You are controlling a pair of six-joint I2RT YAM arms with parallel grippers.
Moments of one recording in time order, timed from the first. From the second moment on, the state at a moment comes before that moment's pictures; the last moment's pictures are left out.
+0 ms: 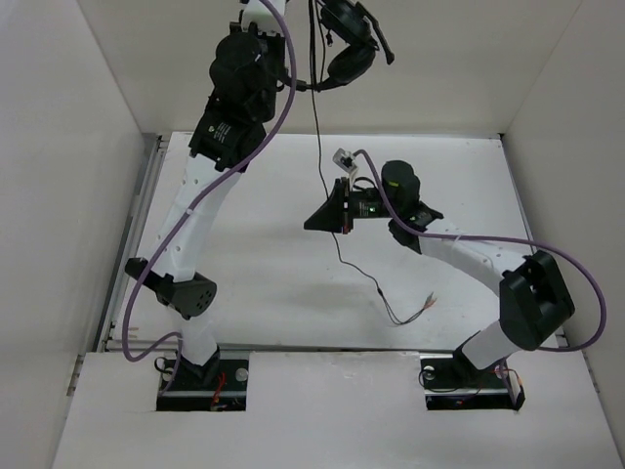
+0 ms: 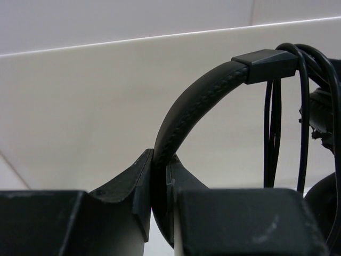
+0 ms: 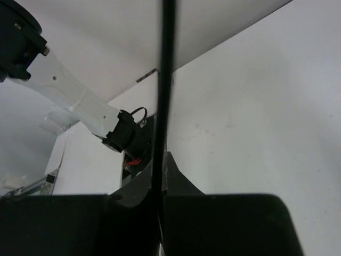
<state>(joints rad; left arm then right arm) -0.58 1.80 2.43 -0.39 -0.50 0.17 0.61 1.54 1.04 0.48 -0.94 0.56</state>
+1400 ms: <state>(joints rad) -0.74 1.57 1.76 -0.39 -0.41 0.36 0.52 1.52 1.64 -0.15 0.18 -1.15</state>
